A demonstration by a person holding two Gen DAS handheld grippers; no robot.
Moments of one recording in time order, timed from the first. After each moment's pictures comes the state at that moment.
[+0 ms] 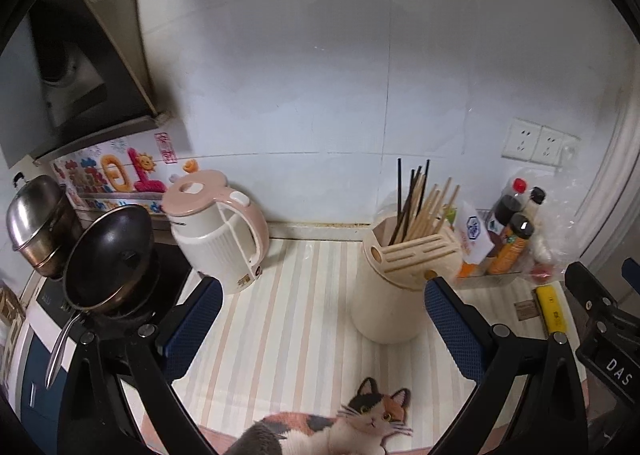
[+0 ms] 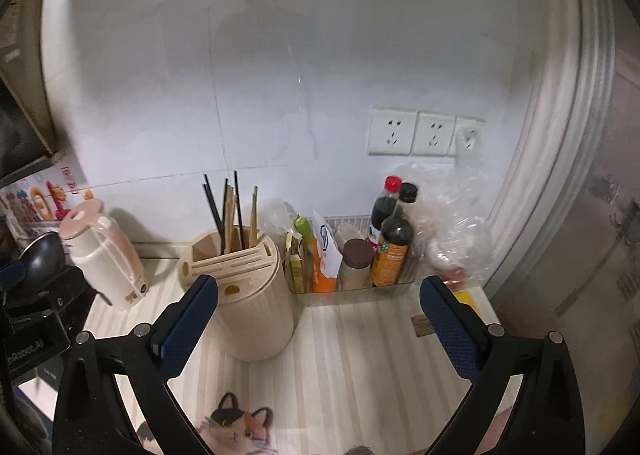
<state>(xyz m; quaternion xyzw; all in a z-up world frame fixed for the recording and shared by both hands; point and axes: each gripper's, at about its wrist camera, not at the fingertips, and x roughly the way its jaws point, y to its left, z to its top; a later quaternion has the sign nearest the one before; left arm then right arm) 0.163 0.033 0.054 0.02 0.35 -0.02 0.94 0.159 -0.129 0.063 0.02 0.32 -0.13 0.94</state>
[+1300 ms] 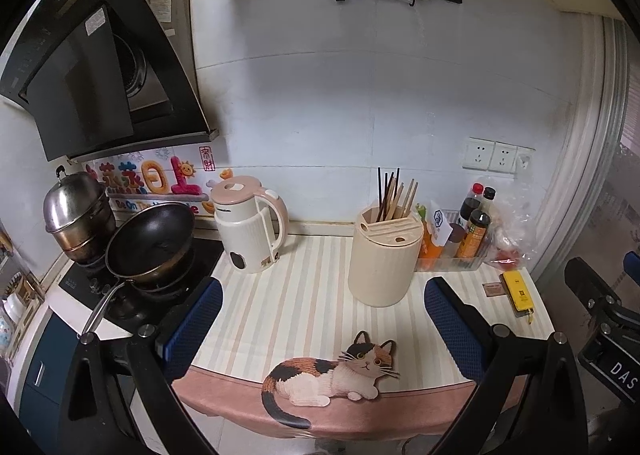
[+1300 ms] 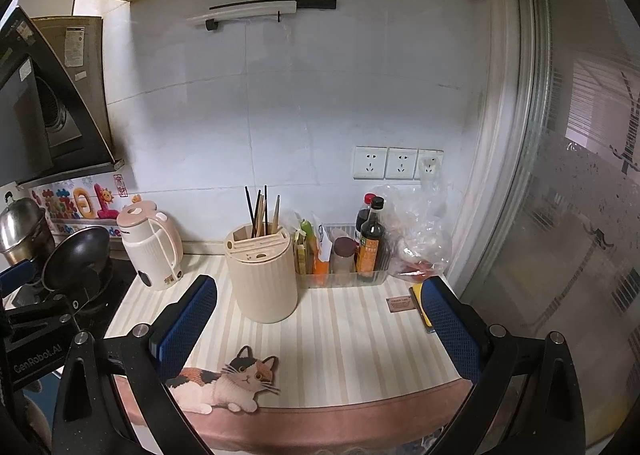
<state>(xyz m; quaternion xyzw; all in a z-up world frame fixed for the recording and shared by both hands) 0.001 0.059 0.105 0.01 0.30 -0.03 0.95 -0.029 -0.094 0.138 0.00 0.27 -0.12 0.96</state>
